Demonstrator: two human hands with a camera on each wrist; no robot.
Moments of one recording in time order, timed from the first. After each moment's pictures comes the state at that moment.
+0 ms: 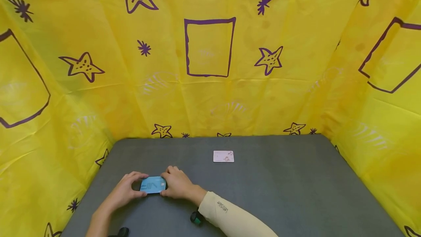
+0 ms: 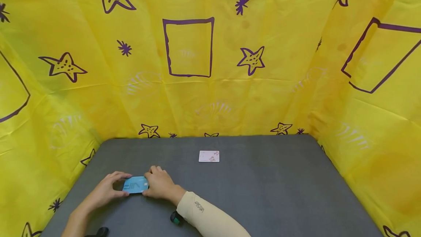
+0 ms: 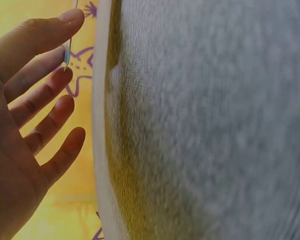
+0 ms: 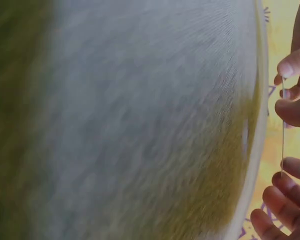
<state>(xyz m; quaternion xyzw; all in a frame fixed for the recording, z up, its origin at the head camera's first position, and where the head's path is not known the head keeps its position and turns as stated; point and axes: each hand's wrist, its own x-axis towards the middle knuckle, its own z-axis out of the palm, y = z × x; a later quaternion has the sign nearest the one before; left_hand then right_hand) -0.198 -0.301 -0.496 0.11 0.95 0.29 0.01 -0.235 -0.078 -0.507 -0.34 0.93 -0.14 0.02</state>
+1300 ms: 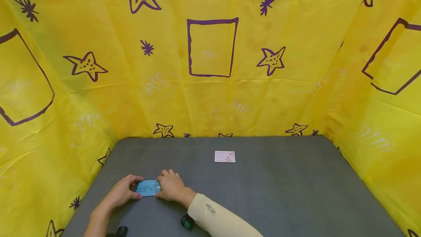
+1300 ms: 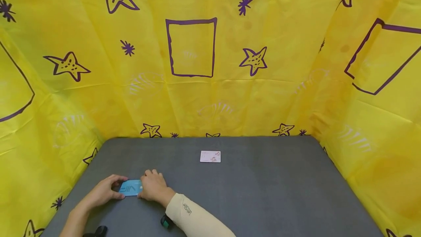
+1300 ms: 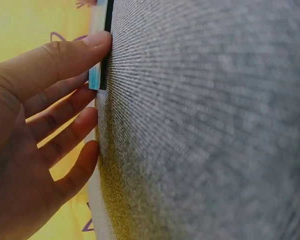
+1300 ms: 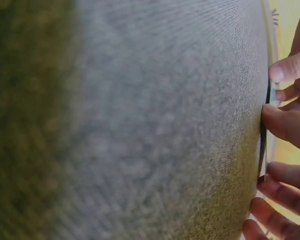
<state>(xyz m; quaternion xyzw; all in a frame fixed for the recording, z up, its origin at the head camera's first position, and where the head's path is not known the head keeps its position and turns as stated) -0.203 -0.316 -0.498 0.05 0.96 0.28 0.09 -0.228 -0.112 -0.514 -0.30 0.95 -0.10 0.04</state>
